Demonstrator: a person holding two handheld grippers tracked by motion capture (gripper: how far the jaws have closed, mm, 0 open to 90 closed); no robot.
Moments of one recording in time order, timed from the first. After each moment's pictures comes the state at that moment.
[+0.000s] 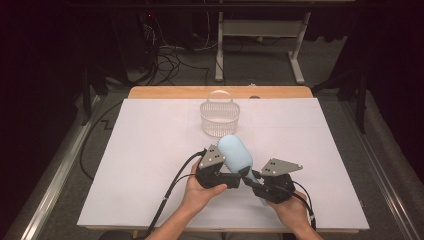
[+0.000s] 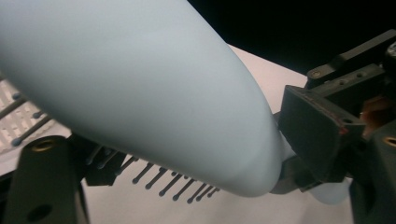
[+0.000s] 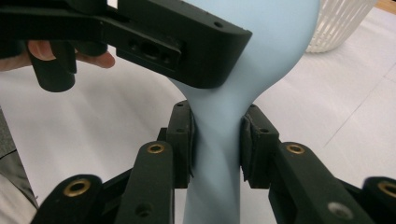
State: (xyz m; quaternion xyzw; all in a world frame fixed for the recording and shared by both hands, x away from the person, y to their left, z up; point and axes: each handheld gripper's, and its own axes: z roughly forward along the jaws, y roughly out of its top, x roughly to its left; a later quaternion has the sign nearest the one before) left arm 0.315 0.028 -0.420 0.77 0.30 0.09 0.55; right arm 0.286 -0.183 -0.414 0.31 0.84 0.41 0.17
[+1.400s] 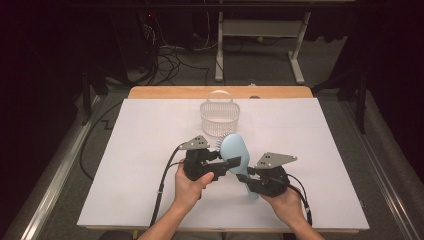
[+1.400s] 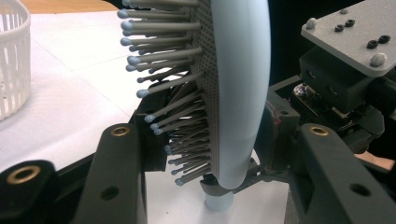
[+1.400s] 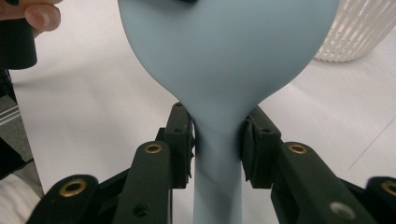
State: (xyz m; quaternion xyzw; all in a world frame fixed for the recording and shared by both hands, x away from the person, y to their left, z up) left arm 0.324 0.059 -0.392 0.75 0.31 -0.03 0.58; right arm 0.301 -0.173 -0.411 0.30 0.85 0.42 0.13
